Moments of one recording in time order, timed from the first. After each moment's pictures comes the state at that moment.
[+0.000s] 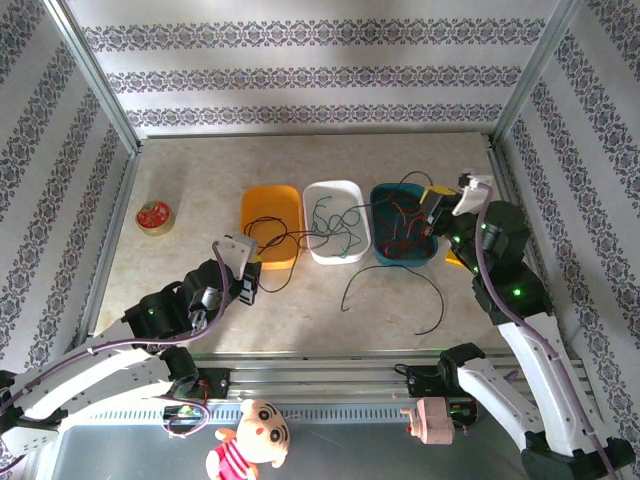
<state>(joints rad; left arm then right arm) -0.93 0.69 0.71 -0.52 -0.45 -0.29 0.26 0.74 0.96 -0.38 -0.05 0.35</state>
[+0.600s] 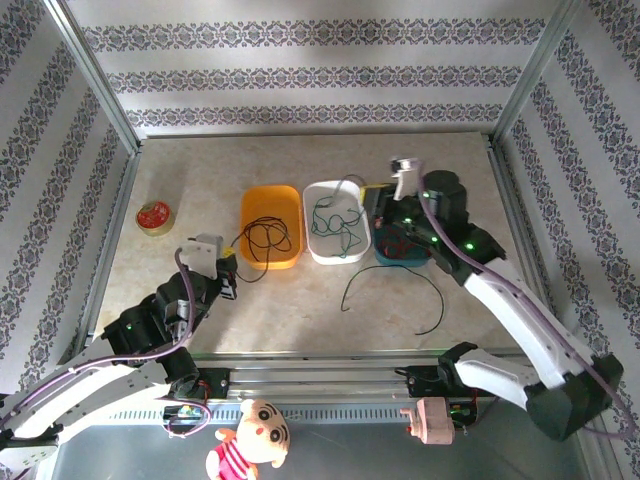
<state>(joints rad) -0.90 0.52 0.66 -0.49 -0.65 -0.35 0.50 1.10 1.06 -0.28 -0.29 0.39</state>
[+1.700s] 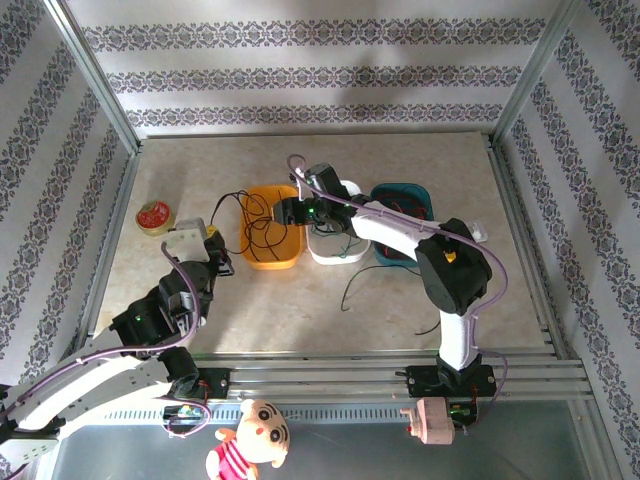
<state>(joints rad) -0.90 0.62 0.69 -0.32 -0.90 -0.38 0.67 1.93 1.40 -0.13 -0.34 0.51</state>
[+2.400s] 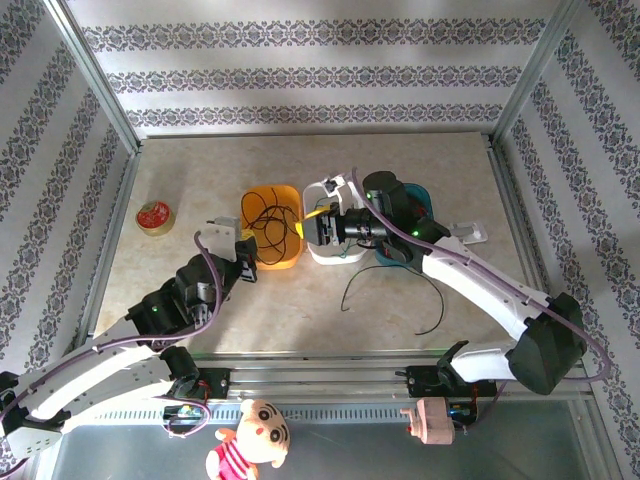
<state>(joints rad) -0.89 0.72 0.70 -0.26 -0.56 -0.33 0.66 1.32 1.09 -0.16 -0.59 0.39</state>
